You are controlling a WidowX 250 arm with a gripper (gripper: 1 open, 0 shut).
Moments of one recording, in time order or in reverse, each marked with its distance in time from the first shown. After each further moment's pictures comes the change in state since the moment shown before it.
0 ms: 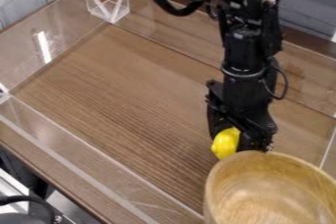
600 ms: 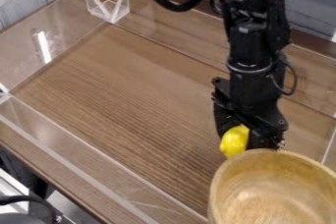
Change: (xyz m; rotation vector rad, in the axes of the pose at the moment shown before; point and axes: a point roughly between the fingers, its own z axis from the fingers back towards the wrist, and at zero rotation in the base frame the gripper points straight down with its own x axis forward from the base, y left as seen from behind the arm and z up) arm 0.003 -0.012 0.011 -0.017 -0.038 0.011
